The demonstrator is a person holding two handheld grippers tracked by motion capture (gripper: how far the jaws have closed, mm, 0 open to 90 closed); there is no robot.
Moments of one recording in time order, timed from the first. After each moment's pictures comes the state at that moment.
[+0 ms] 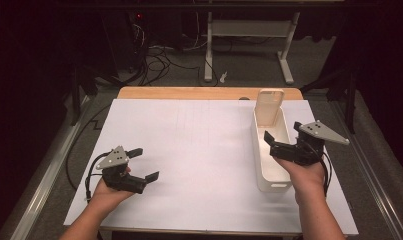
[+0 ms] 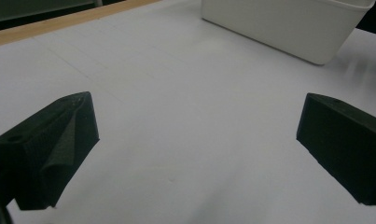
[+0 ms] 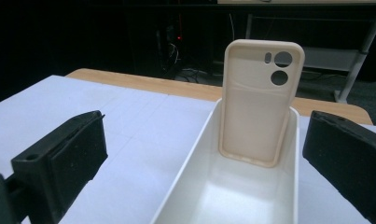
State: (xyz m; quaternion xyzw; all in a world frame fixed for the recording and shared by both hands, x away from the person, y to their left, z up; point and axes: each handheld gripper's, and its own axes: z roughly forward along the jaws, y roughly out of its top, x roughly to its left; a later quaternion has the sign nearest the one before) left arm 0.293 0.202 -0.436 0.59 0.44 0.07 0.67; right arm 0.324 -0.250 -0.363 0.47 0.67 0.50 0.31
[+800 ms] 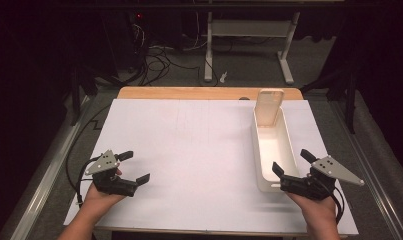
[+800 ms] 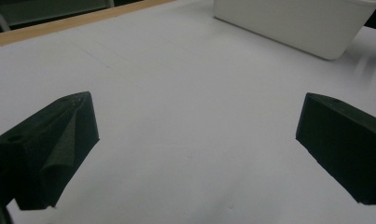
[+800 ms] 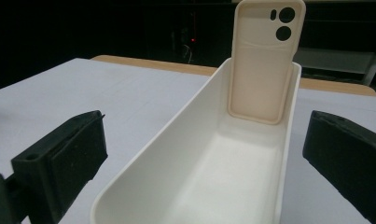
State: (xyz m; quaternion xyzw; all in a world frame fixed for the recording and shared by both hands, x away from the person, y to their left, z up) left arm 0.285 0.220 -0.443 0.58 0.44 0.09 0.68; right arm 0.264 -0.275 -0.409 0.44 0.67 0.52 0.30
